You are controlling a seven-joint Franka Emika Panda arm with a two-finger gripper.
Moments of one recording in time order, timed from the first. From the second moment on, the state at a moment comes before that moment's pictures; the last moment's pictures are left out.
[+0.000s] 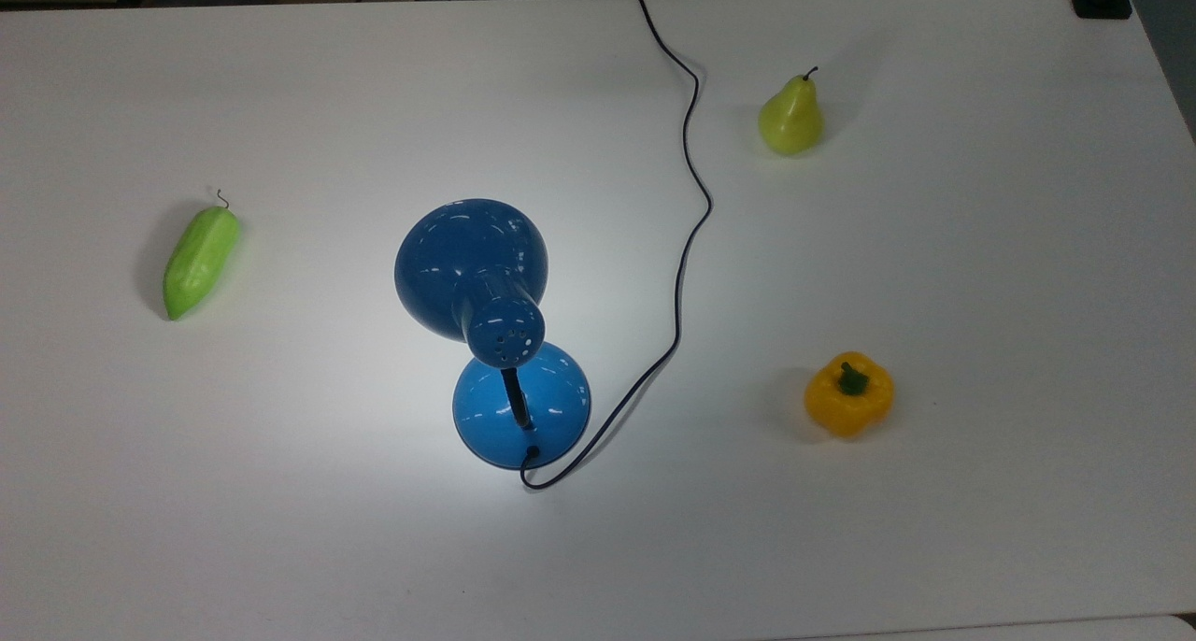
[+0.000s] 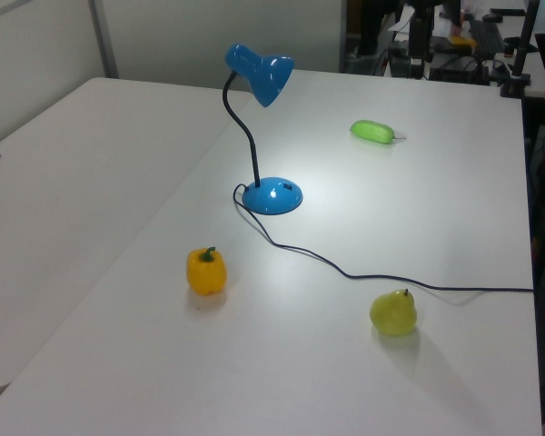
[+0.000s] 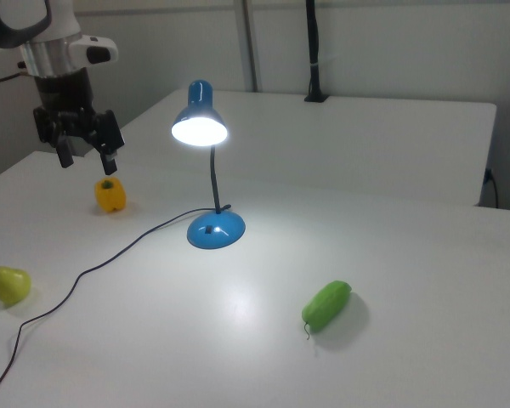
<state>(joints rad) 0.14 -0.09 -0.03 -1.64 -0.01 1.52 0.02</state>
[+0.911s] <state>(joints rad) 0.14 -0.04 -0.13 -1.62 0.09 1.68 -0.08</state>
